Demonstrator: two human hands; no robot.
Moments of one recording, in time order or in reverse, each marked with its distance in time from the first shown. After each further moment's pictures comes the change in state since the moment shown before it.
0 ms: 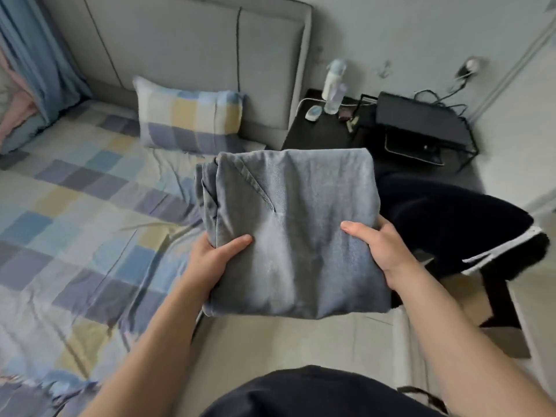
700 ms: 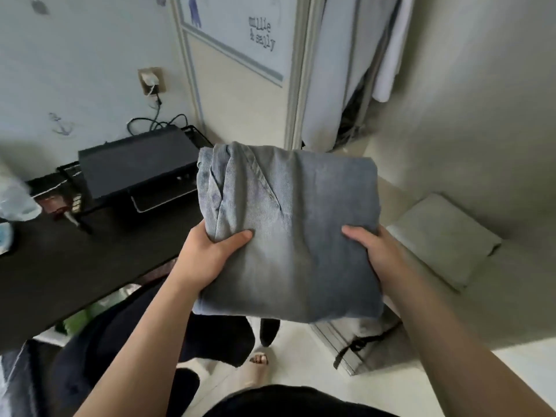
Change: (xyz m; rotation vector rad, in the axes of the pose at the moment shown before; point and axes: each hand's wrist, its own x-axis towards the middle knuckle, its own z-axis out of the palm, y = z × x) left_hand 0.107 0.068 0.541 0.423 -0.946 0.224; right_hand -0.037 0.004 -0.400 0.371 0.971 -0.071
